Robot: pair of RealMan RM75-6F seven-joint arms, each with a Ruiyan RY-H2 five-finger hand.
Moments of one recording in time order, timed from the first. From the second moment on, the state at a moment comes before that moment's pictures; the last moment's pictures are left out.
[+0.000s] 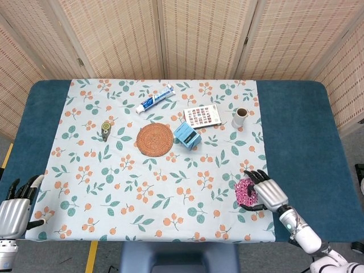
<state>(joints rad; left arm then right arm) -0.07 -1.18 -0.02 -1.57 1.49 1.48 0.09 0.42 -1.39 -0.04 -1.34 -1.51 0.98 -0.03</state>
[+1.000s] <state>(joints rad) -0.09 -1.19 -0.02 -1.57 1.50 1.46 0.10 0.36 -1.32 -0.03 -1.40 -1.49 1.10 -0.05</state>
